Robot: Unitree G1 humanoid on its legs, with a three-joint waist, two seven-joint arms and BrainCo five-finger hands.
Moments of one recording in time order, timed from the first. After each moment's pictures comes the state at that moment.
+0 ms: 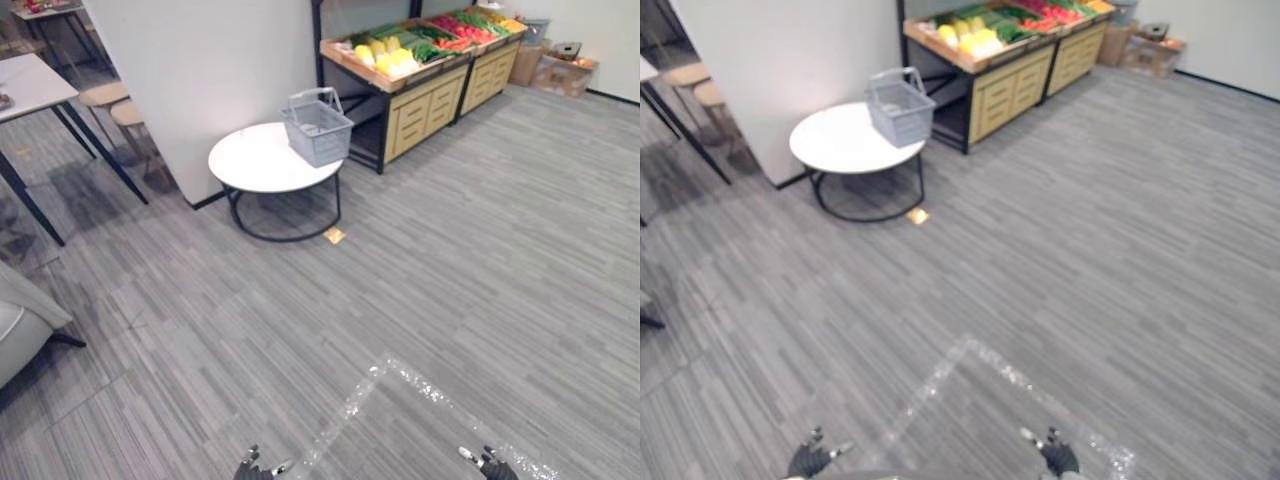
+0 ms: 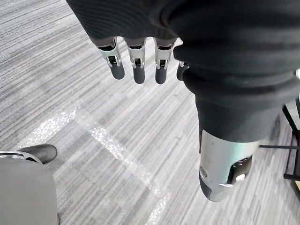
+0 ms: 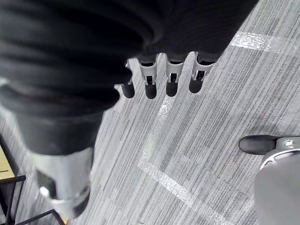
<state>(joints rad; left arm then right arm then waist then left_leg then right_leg) 0.17 0.12 0.08 1.07 -0.03 -0.28 0.11 0.10 -0.11 -0.23 1.15 0.12 -0.21 0.04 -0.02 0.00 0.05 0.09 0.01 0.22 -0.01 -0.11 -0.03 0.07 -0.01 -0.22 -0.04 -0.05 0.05</state>
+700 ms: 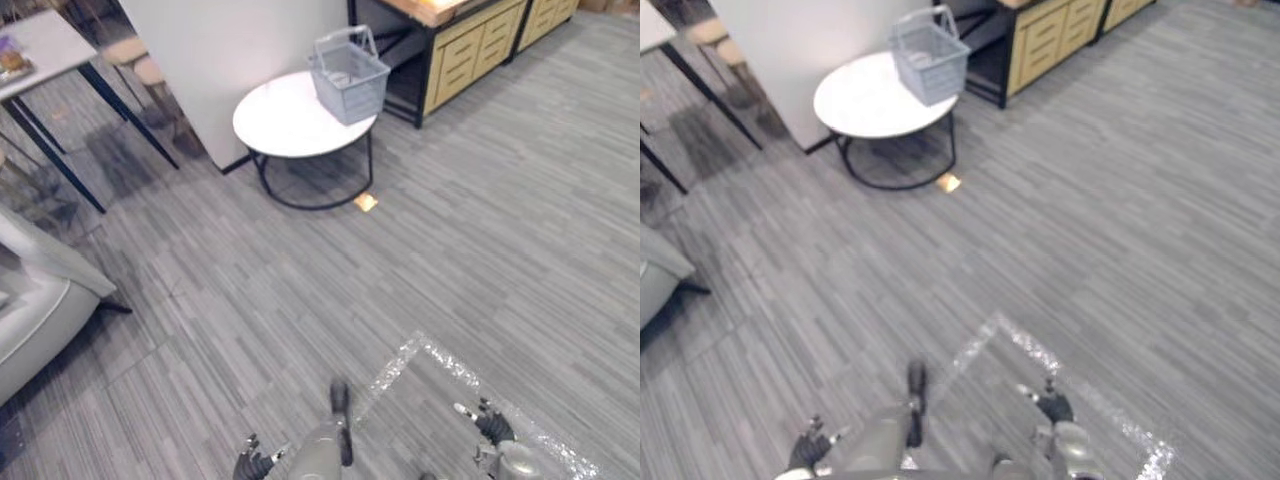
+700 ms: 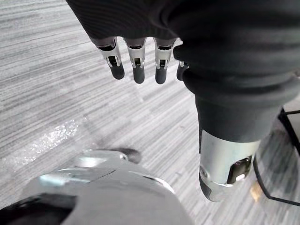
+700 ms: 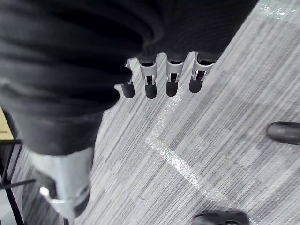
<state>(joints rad) 0.20 0.07 0.08 0.94 -0.15 -0.26 0.12 -0.06 -0.15 -0.08 1.10 0.12 -0.21 -0.02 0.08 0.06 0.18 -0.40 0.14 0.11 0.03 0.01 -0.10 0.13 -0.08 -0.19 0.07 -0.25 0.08</state>
